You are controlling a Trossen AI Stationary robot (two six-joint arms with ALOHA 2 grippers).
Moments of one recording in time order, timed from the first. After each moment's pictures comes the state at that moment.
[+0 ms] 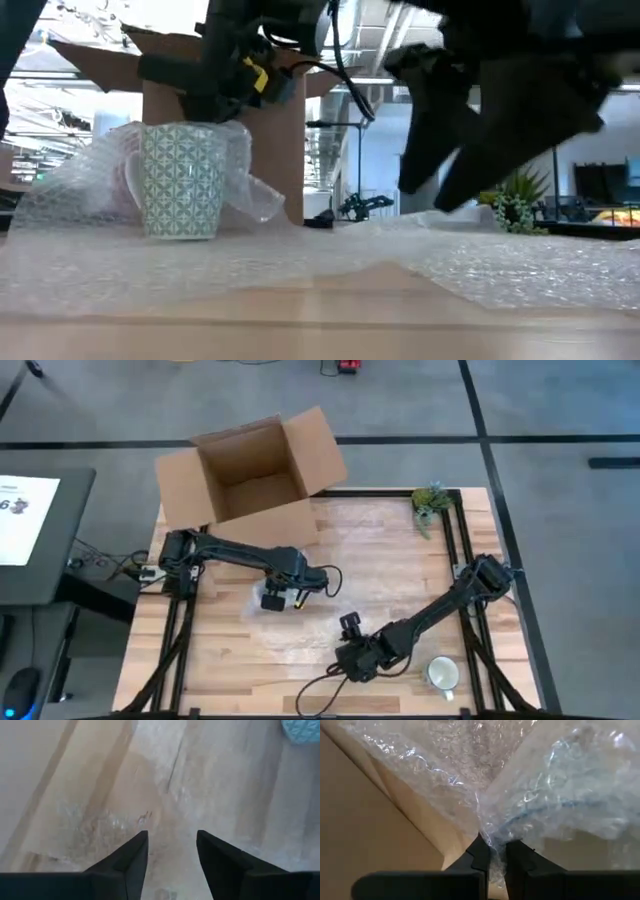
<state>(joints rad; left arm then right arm) -0.08 1.94 1.57 -1.46 -0.24 0.06 0.54 1.97 1.33 -0.52 0.39 0.06</state>
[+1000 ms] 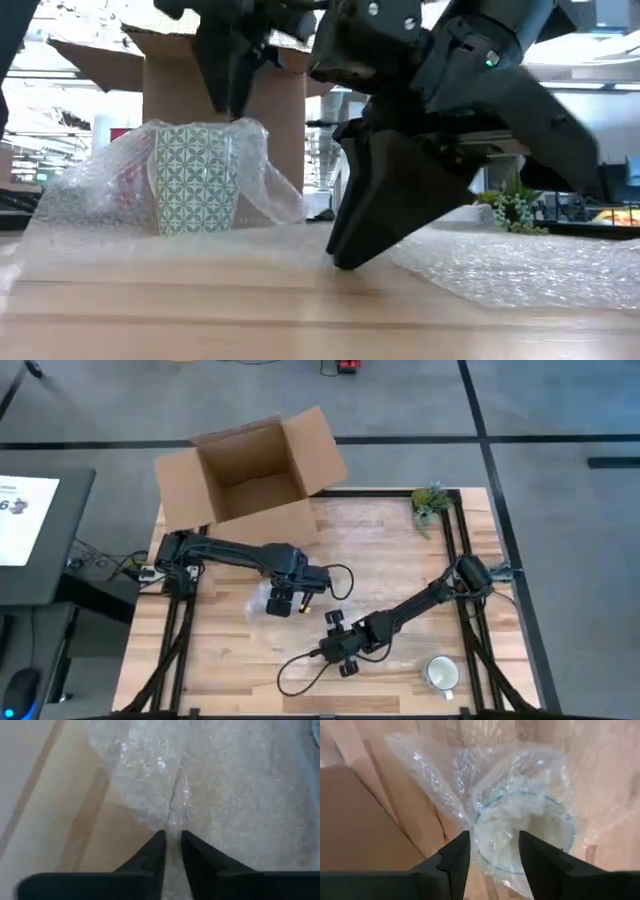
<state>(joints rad) -0.13 1.89 1.81 -1.53 -0.19 0.03 0.43 2.08 1.29 -0.22 0.23 0.06</state>
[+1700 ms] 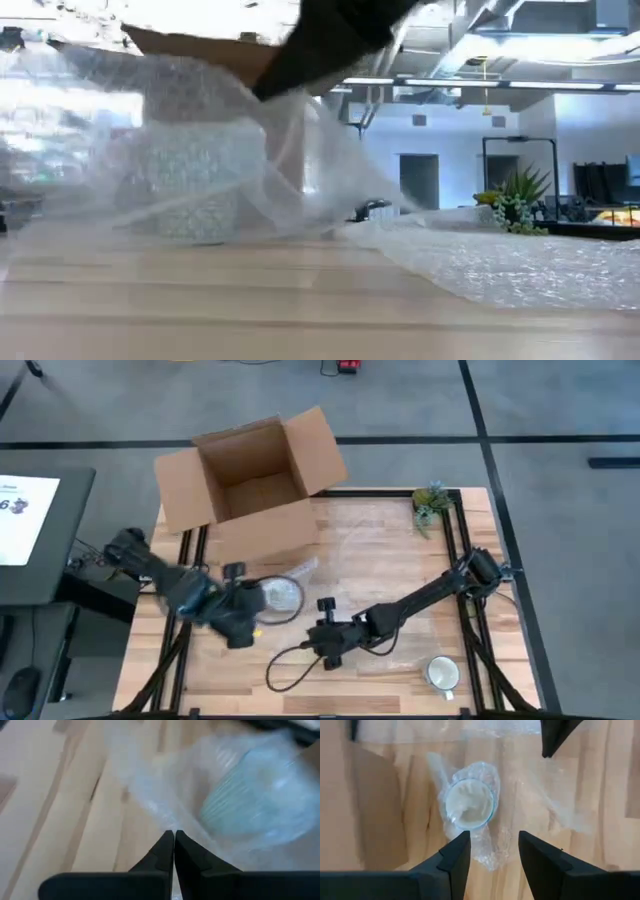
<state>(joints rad) -0.65 1.51 1.68 -1.55 -0.53 -0.74 0.41 1.98 1.46 -0.23 0.44 0.01</state>
